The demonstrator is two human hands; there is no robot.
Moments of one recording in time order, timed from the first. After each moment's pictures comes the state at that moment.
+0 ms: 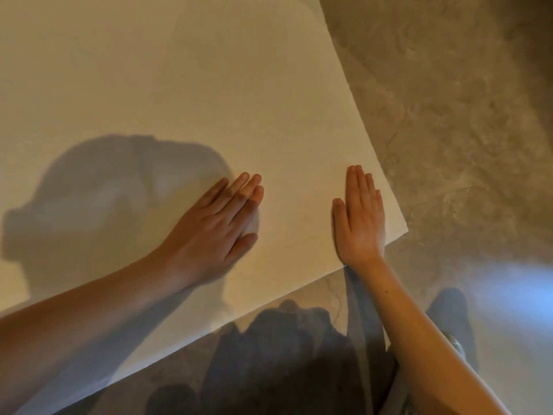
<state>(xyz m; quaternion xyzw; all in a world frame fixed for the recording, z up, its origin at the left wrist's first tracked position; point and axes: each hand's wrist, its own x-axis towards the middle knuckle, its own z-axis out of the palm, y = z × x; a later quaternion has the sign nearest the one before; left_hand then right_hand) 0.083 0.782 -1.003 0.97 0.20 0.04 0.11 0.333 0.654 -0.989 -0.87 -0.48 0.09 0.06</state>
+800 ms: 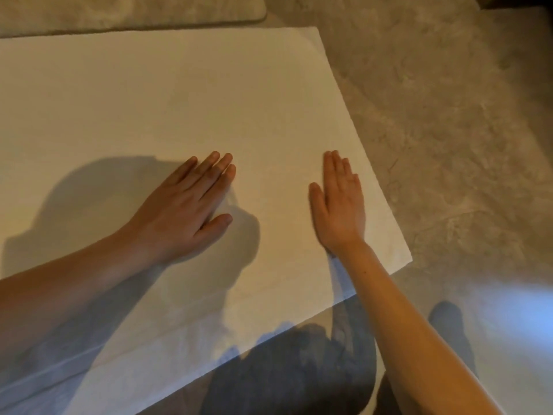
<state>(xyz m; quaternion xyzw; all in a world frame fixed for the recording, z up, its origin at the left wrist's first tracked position) 0.076 0.863 -0.999 0.97 0.24 0.03 0.09 0.334 0.734 -0.991 -0.85 -0.52 0.09 0.08</state>
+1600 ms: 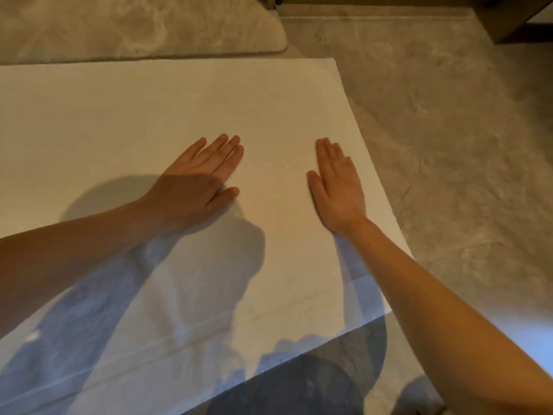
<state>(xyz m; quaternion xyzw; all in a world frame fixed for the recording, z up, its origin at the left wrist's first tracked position) 0.093 0.918 -0.994 0.96 0.27 0.04 0.08 0.355 0.806 -0.991 -0.79 -0.61 0.09 0.08</state>
